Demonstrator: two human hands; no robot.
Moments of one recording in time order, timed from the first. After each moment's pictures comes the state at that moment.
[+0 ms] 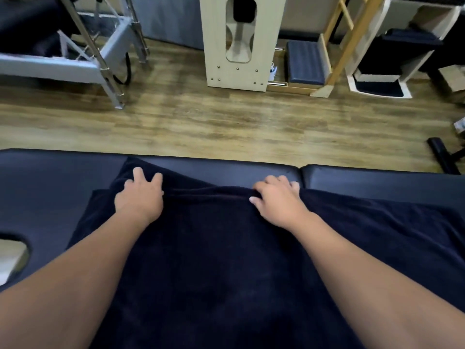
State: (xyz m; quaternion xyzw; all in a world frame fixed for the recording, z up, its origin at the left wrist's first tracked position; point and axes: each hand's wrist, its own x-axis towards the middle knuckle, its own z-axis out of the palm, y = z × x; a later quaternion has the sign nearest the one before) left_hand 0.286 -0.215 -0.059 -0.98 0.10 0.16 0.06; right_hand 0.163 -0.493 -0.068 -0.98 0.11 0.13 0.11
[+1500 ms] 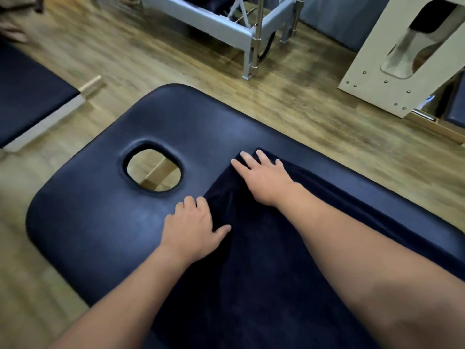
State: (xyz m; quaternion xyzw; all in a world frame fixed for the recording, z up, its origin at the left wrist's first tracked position) left_hand 0.167 -0.023 -0.068 -0.99 -0.06 0.16 -0.02; right_hand 0.301 -0.194 -0.075 -0.94 -0.28 0.22 -0.03
